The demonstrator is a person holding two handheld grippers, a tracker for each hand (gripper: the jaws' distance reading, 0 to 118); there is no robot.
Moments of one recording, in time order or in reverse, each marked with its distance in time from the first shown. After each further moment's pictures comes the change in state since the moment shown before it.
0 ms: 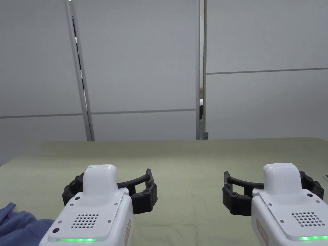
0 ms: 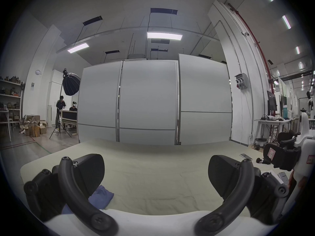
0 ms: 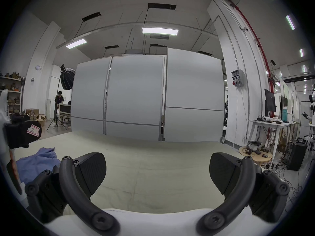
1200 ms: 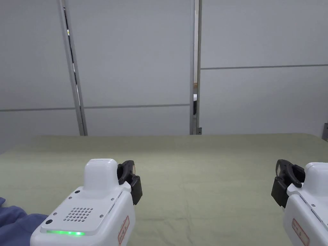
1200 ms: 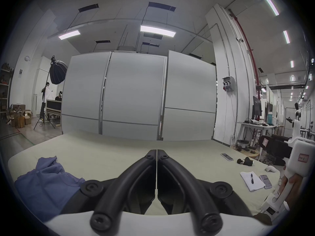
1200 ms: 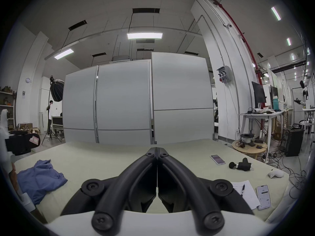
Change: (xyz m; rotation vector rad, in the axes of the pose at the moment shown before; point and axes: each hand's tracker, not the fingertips) left arm 0.008 0.005 0.004 -0.046 -0.156 0.075; right arm 0.062 -0.002 0.024 0.029 -0.071 -0.095
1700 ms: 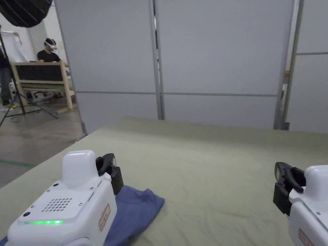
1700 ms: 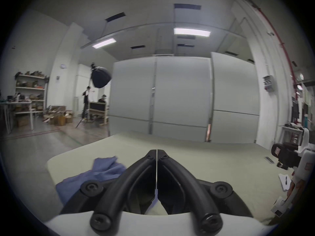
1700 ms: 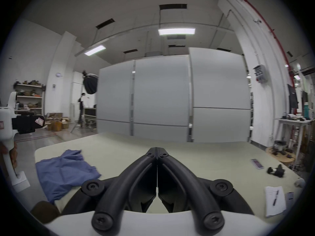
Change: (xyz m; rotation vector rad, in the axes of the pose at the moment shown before) left arm -0.164 0.013 0.080 -0.013 0.463 0.017; right arm -0.173 -0.026 -0.033 -0.070 0.431 0.051
